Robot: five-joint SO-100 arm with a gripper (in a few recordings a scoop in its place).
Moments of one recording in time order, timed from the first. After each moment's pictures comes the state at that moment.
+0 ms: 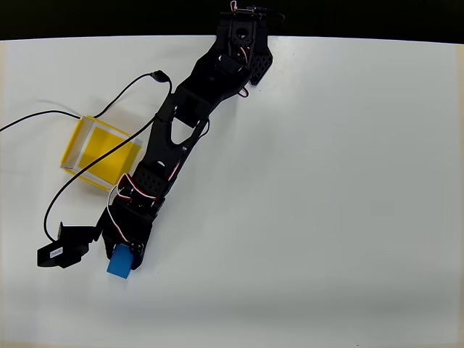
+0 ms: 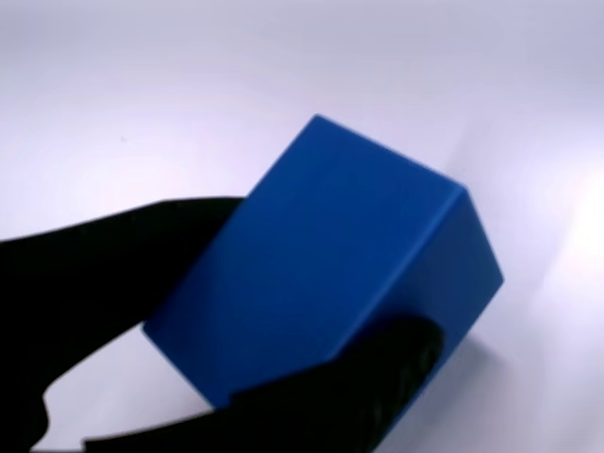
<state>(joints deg) 25.0 54.2 76.2 14.2 -100.2</state>
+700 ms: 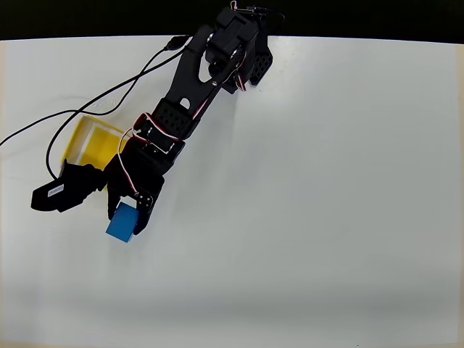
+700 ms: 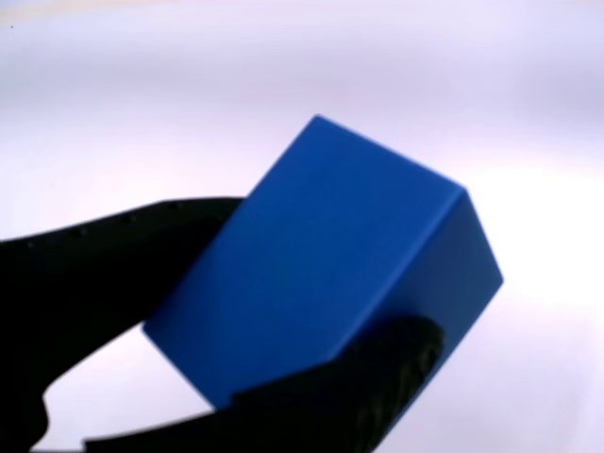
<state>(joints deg) 30.7 104.9 121.1 14.2 -98.2</state>
